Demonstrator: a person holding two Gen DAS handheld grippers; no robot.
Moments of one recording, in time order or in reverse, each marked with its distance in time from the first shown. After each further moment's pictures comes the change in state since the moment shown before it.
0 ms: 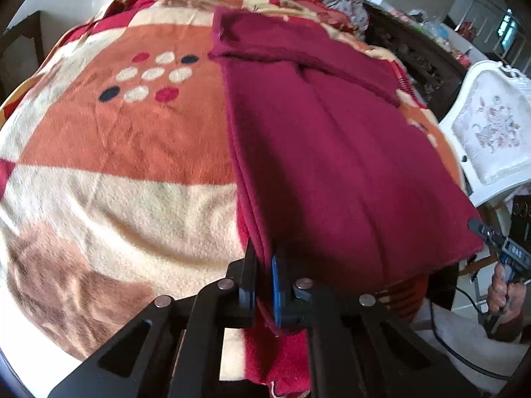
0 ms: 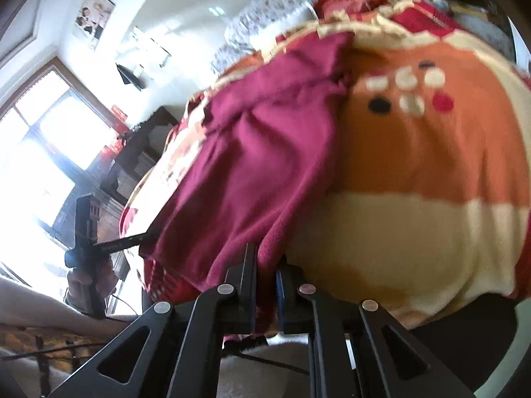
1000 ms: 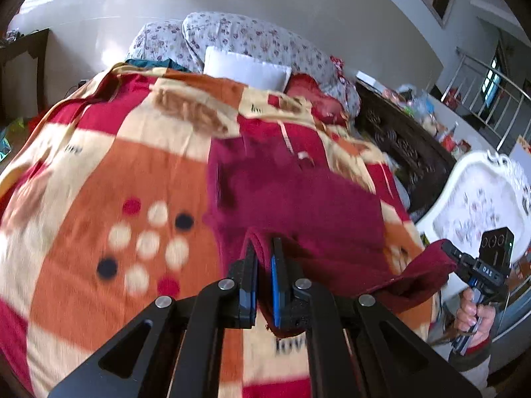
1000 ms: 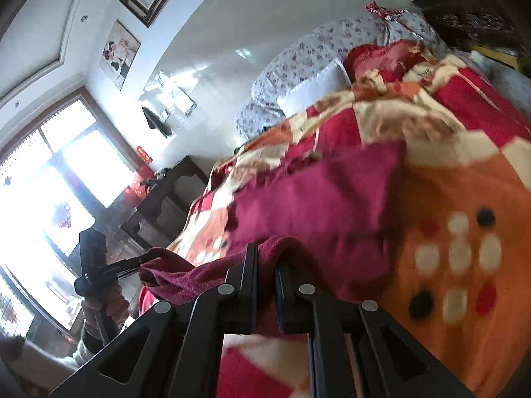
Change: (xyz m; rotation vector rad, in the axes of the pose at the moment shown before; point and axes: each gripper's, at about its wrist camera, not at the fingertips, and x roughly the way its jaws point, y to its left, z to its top) left arm -0.025 0.028 0.176 -0.087 -0.286 -0.106; right arm 0.037 0.008 0.180 -0.034 -0.190 0.111
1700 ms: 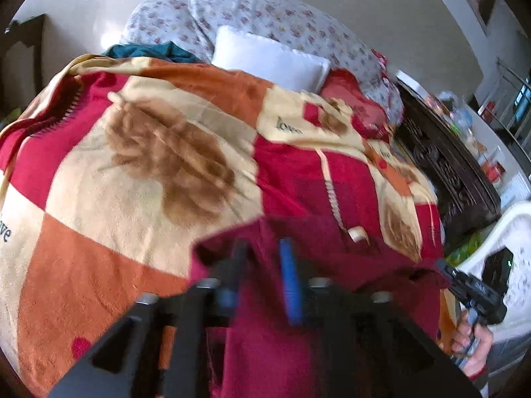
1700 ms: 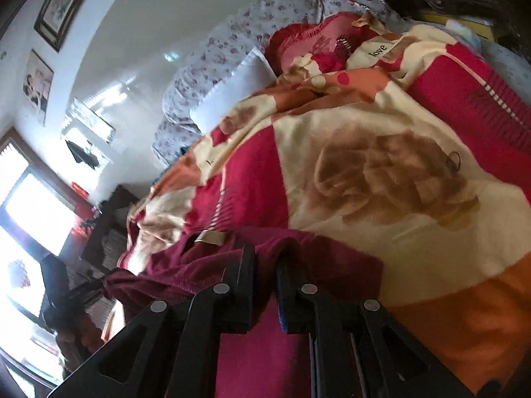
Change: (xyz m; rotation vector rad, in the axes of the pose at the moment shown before) left arm 0.178 0.028 0.138 -0.079 0.048 0.101; right arm 0.155 -0.133 0.128 0.180 0.045 -0.224
